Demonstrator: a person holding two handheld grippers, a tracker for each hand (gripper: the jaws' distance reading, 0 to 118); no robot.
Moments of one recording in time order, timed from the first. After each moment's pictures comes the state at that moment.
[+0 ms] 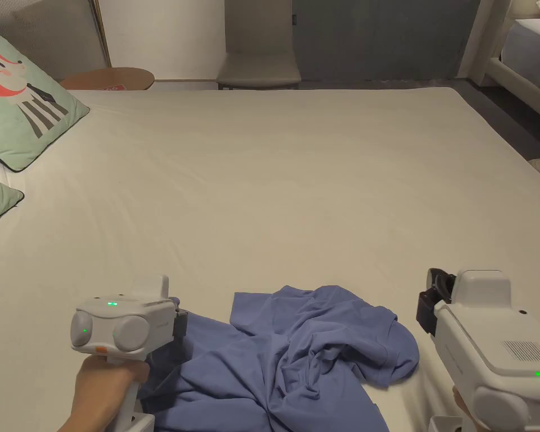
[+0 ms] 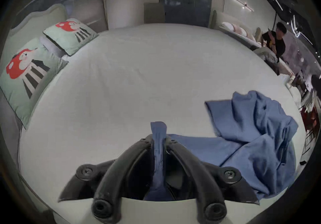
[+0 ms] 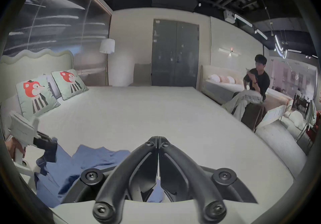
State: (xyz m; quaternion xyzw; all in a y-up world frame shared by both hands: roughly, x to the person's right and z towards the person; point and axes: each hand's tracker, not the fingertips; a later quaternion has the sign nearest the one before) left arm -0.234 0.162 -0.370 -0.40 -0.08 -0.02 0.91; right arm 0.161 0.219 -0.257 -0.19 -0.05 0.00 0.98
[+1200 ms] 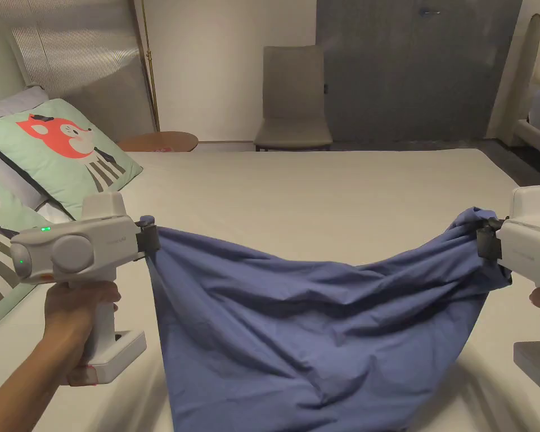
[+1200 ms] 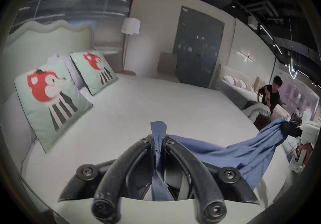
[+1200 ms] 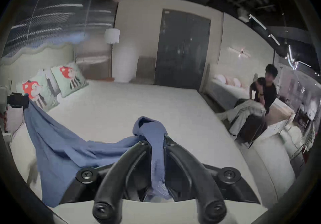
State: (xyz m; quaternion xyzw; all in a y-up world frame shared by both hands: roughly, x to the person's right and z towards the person) left arm -0.328 0.363 -0.377 -0.21 -0.04 0.08 0.97; right arm 0.216 0.367 -0.326 -0.18 -0.04 0.05 0.98
